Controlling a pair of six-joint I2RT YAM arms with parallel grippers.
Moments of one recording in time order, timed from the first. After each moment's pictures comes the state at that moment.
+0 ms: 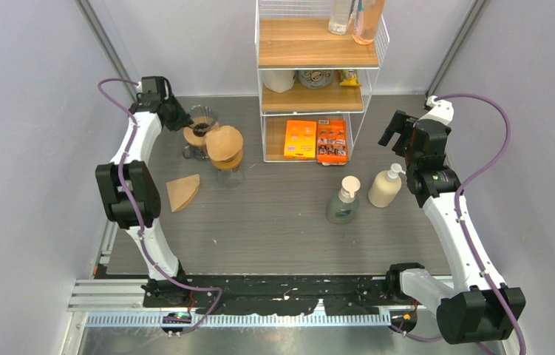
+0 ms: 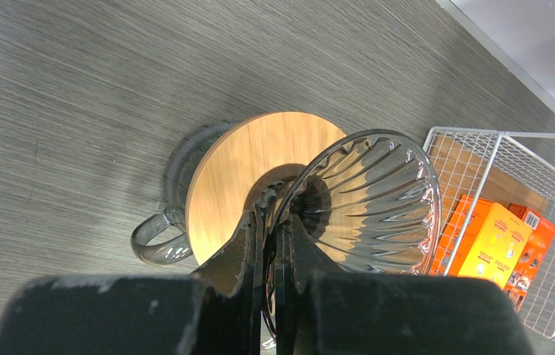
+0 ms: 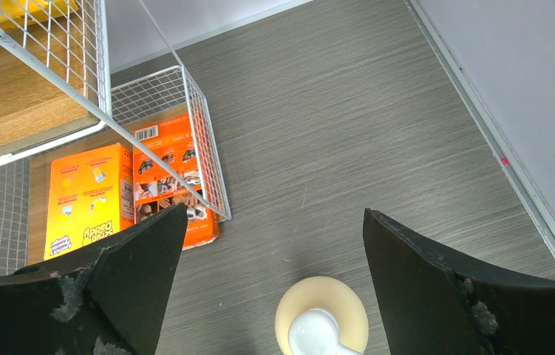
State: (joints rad) left arm 0.08 1.92 1.68 -0.57 0.12 -0.52; right arm 0.06 1.03 0.98 -0.28 0.27 0.29
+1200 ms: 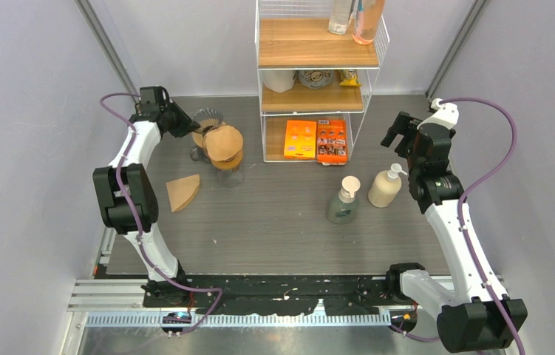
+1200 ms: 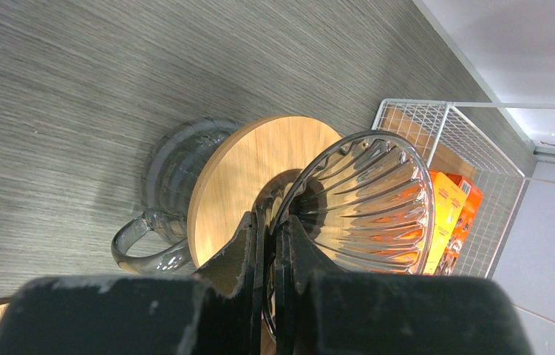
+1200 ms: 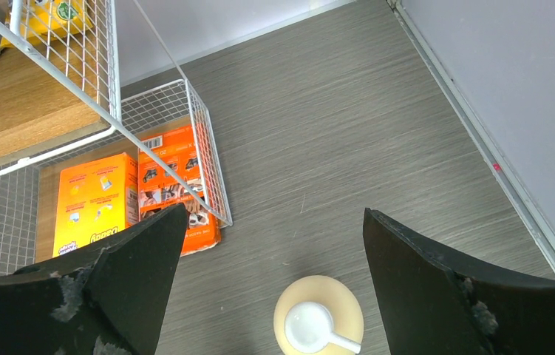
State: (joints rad) left arm 0.10 1.87 1.52 -0.43 0.29 -0.63; right arm 0.06 0.98 0.96 -0.27 0.29 0.29
